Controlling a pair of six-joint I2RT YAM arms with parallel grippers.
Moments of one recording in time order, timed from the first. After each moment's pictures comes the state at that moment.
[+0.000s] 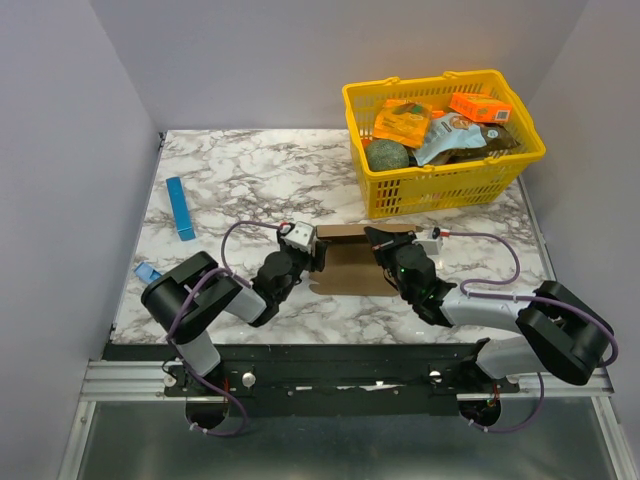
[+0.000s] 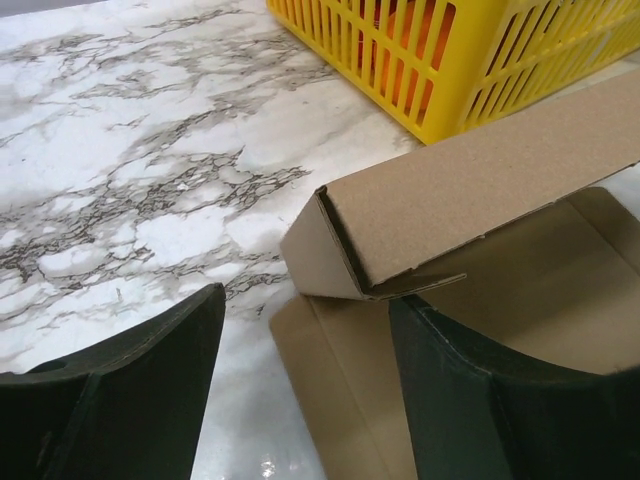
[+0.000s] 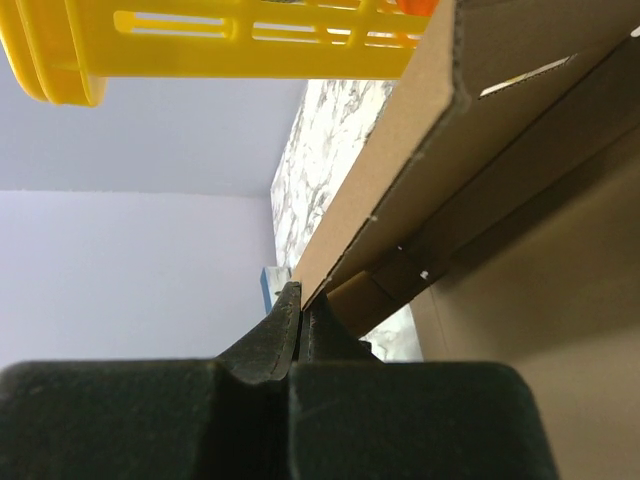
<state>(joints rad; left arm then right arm) -0.76 1.68 0.37 1.24 -0.31 -0.07 0.81 1.35 0.41 0.73 0.58 1.40</state>
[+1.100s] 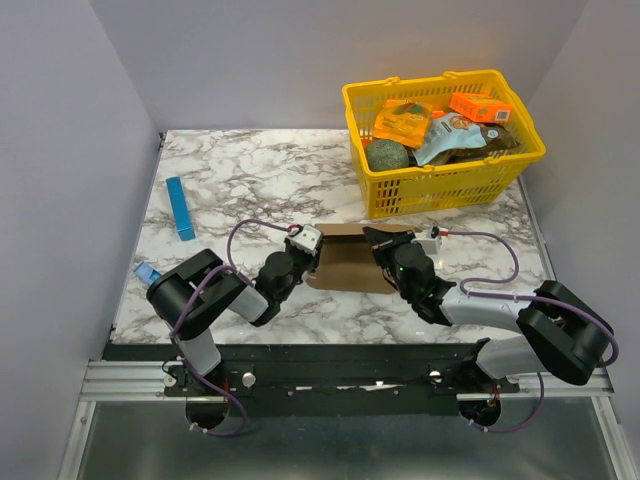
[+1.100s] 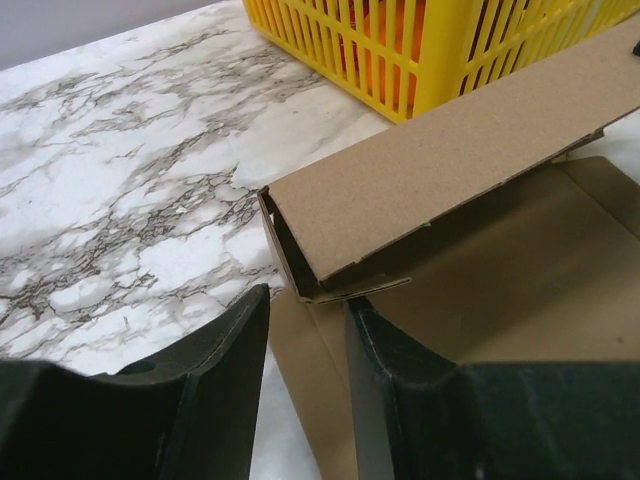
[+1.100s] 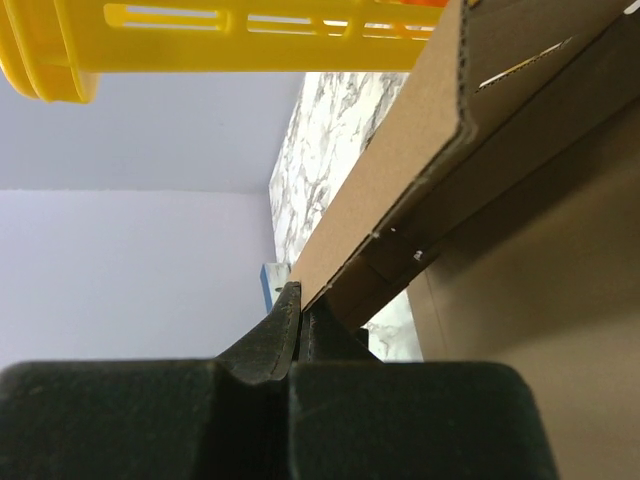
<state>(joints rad) -0.76 1.71 0.38 1.28 -0.27 0.06 0.81 1.35 0.43 0.70 0.58 1.41</state>
